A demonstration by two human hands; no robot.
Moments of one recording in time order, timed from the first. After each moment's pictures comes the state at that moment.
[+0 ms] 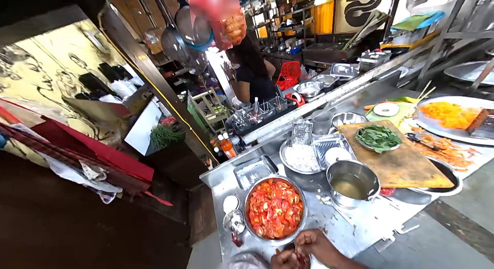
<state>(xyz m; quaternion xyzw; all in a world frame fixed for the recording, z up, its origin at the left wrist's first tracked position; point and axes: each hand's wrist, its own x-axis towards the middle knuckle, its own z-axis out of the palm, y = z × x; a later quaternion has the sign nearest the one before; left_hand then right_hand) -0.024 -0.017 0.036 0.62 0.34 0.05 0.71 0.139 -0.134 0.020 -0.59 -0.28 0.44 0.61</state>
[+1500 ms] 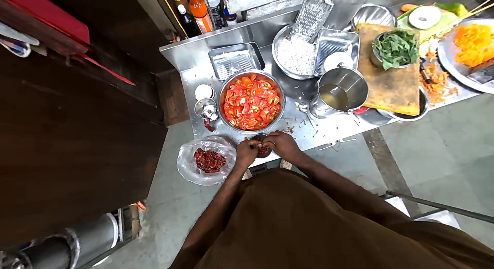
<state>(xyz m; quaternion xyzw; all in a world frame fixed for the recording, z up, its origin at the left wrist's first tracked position) -0.023 -0.009 -0.005 0.75 0.41 -0.01 0.52 0.132 -0.137 0.009 -0.74 -0.58 0.18 0.28</state>
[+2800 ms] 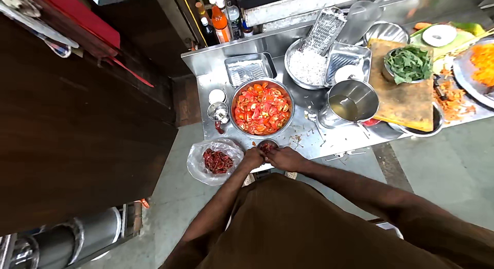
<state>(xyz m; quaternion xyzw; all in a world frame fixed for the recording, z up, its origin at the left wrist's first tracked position) -0.022 0.003 -0.005 0.78 0.36 -0.25 0.45 0.117 -0.136 -0.003 -0.65 -0.73 0.20 0.04</state>
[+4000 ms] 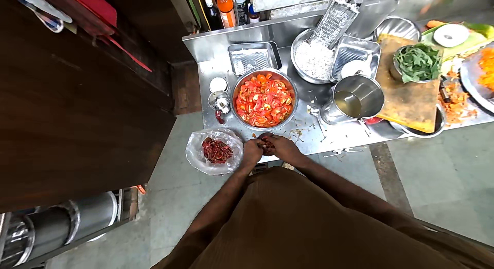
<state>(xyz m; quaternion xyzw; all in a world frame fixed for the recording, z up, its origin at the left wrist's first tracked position) -0.031 -0.017 -0.022 0.79 0.45 -0.04 0.42 0.109 -0.119 -0.004 -0.77 -0.55 0.30 0.11</state>
